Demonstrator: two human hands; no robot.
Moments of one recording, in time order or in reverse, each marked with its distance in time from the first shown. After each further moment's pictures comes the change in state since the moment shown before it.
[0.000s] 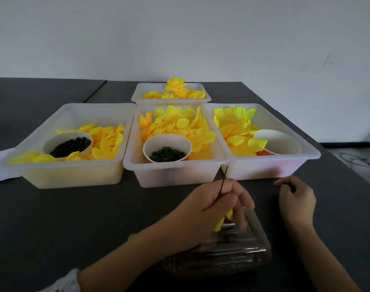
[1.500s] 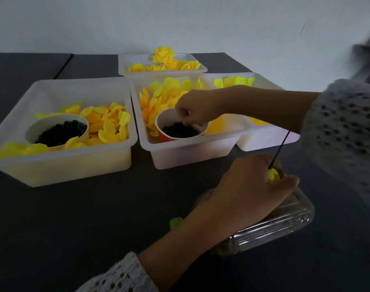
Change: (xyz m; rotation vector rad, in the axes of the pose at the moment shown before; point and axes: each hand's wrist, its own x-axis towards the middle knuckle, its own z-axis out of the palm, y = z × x) left_hand 0.000 -0.011 0.001 0.206 0.042 -0.131; right_hand 0.030 -0.207 0.155 -0.918 -0.990 -0.749
